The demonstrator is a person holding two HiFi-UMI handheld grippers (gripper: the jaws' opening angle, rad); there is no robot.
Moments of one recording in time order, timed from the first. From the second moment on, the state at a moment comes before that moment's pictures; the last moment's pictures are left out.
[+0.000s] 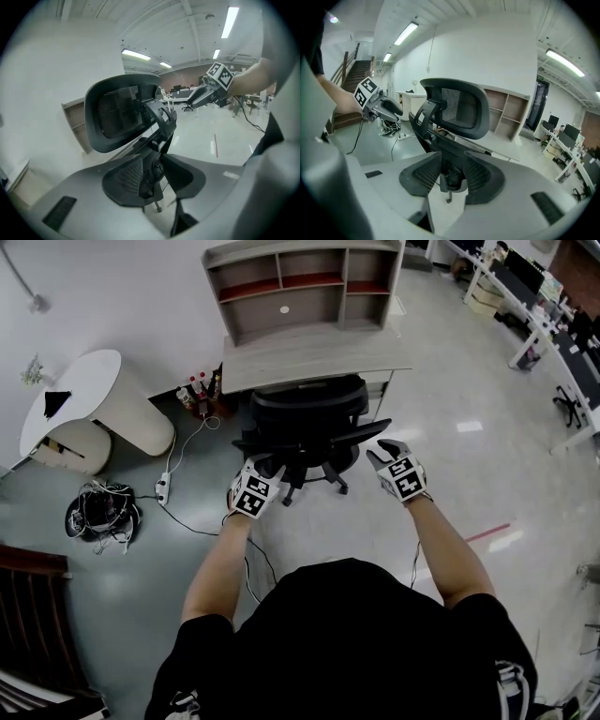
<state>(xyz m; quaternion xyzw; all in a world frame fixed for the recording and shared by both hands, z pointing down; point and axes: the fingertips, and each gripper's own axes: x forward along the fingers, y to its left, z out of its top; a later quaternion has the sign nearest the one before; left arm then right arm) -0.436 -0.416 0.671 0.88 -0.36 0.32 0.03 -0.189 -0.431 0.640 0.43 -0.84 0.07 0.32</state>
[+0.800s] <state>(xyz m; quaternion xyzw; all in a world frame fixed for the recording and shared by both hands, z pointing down) -0.436 -0.376 0.670 0.88 -0.38 0.25 0.08 -0.172 -0.403 0.636 0.47 -0.84 0.14 0.24</state>
